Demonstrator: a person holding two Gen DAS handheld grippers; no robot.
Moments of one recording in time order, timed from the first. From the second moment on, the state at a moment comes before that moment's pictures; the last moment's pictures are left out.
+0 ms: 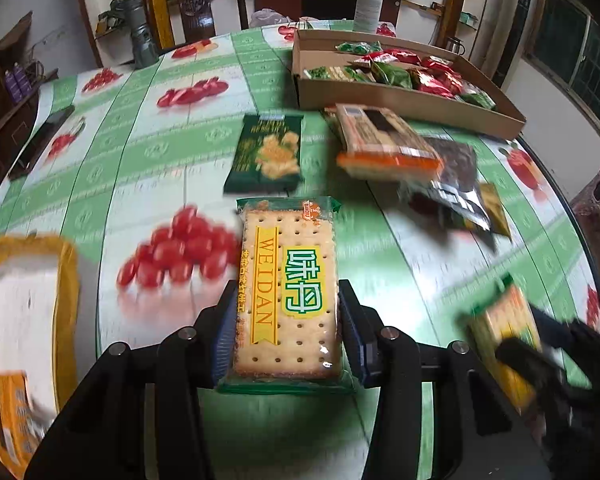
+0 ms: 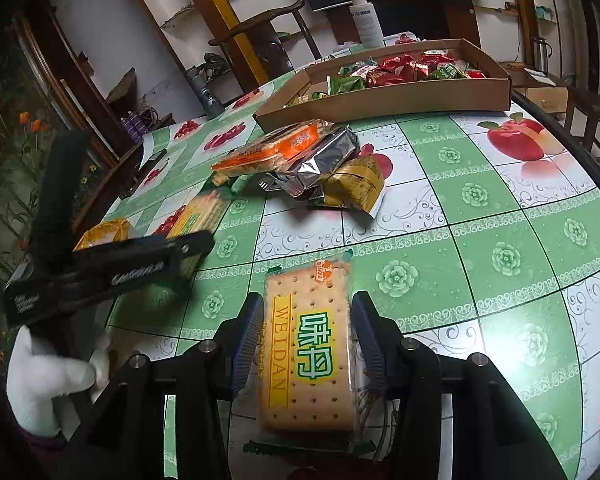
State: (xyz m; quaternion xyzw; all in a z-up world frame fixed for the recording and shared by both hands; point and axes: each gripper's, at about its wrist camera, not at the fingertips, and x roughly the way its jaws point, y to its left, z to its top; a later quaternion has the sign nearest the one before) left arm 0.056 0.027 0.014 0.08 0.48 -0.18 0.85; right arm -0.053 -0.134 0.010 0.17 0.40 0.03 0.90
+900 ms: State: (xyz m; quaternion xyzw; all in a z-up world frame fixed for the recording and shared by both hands) left arm -0.064 0.123 0.049 -0.08 0.43 -0.21 0.87; right arm -0.065 -0.072 0.008 0.01 0.44 0.02 0.90
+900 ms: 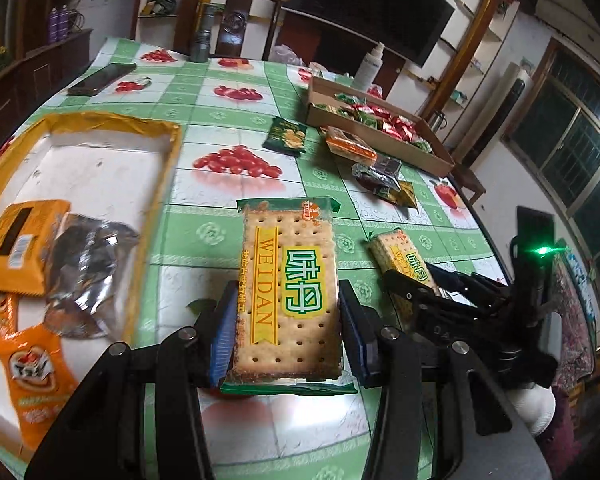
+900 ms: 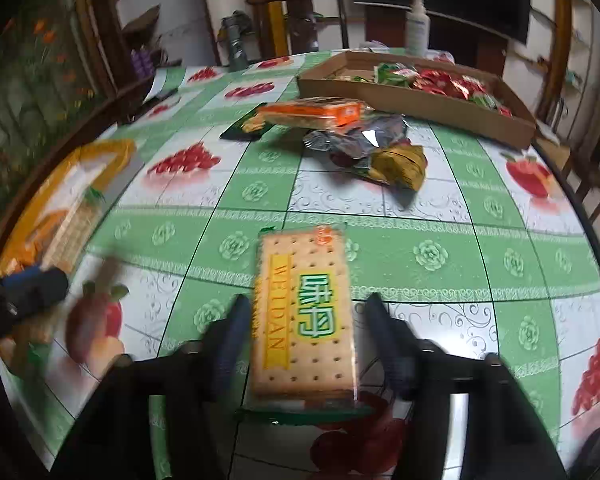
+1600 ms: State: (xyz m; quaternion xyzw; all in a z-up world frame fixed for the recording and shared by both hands) left arm -0.063 0.302 0.046 -0.21 0.39 -0.07 0.89; right arm -0.049 0.077 0.077 0.02 0.42 0.21 0.88
